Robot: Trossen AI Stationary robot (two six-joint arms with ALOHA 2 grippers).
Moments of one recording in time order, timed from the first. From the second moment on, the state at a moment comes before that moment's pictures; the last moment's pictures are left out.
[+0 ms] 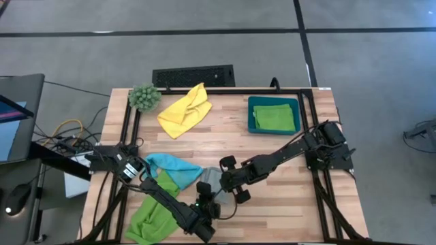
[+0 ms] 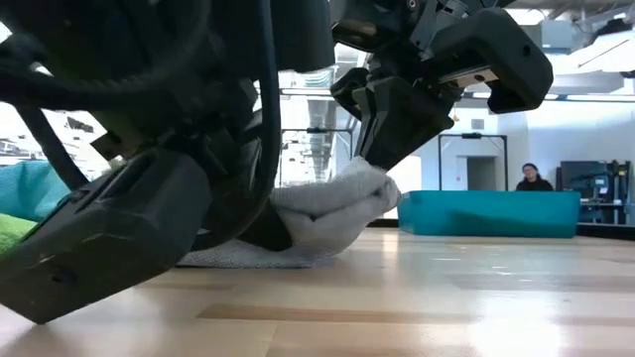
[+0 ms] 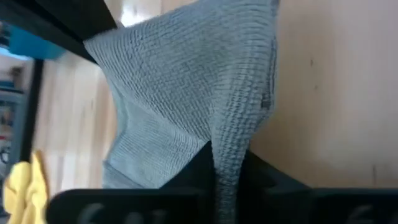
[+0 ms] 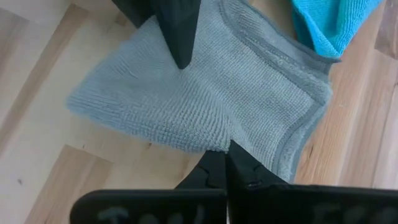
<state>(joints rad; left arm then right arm) -0.66 2.32 1.65 -0.84 -0.84 -0.49 0.35 1.91 1.29 -0.46 0.11 -0.15</state>
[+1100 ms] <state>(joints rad) -0.57 1.97 1.75 -1.31 -0.72 -0.59 0.28 1.76 1.54 -0.87 0.24 -0.11</state>
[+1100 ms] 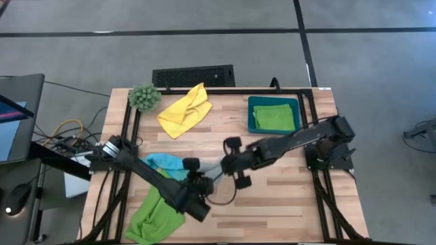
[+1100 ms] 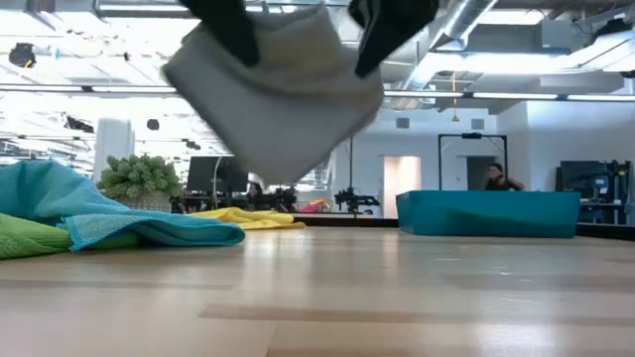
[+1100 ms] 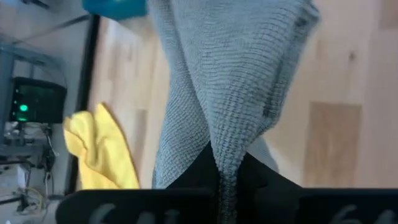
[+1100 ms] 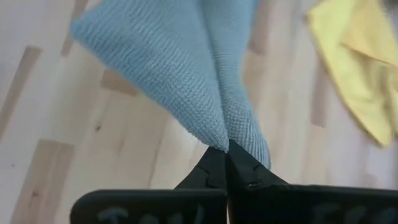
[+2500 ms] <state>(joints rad) 0.18 2.20 2.20 -0.55 -0.40 0.43 -0.54 1.19 1.35 -1.18 0.34 -0.36</state>
